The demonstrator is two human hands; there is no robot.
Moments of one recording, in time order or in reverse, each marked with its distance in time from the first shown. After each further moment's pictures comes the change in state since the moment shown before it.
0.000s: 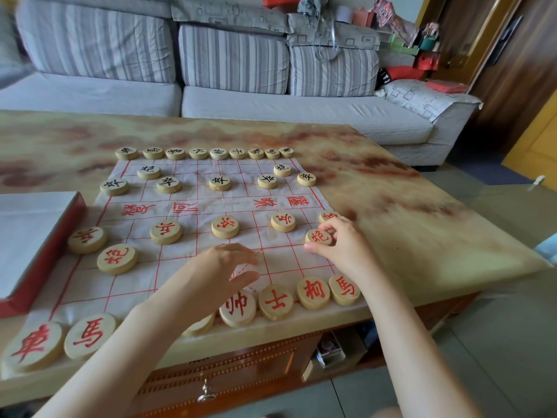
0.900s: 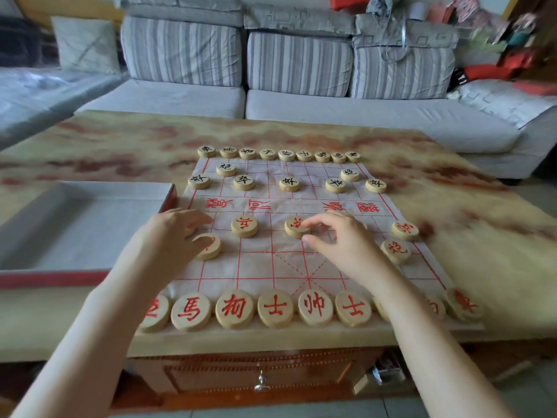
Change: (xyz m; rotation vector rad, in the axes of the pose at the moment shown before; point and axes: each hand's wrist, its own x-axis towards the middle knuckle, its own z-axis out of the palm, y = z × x) left_hand -0.066 -0.084 -0.081 0.041 0.386 -0.491; right_hand -0.009 -0.109 0.042 0.118 -0.192 -0.363
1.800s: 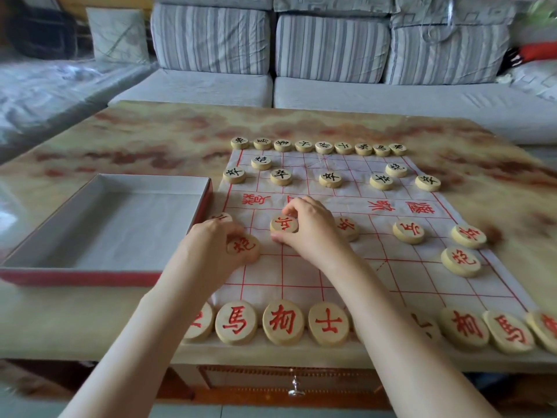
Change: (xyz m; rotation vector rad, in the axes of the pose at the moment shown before) left_hand 0.006 -0.019 0.016 -0.019 -0.041 -0.009; right_hand 0.066 -0.051 0.088 -0.111 -0.078 0.049
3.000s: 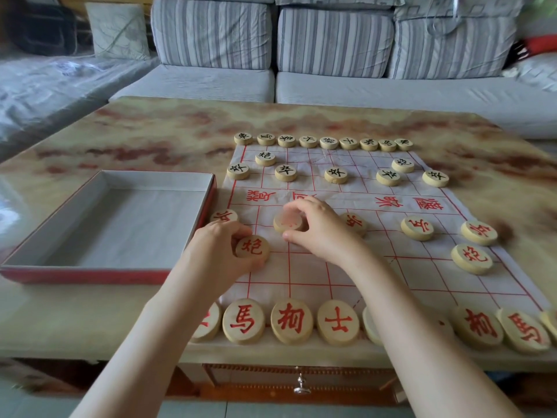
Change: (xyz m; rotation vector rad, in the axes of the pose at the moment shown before) left_hand -0.007 0.000 0.000 -0.074 -0.024 -0.027; right_hand 0.003 0.009 0.000 0.061 -0.126 -0.024
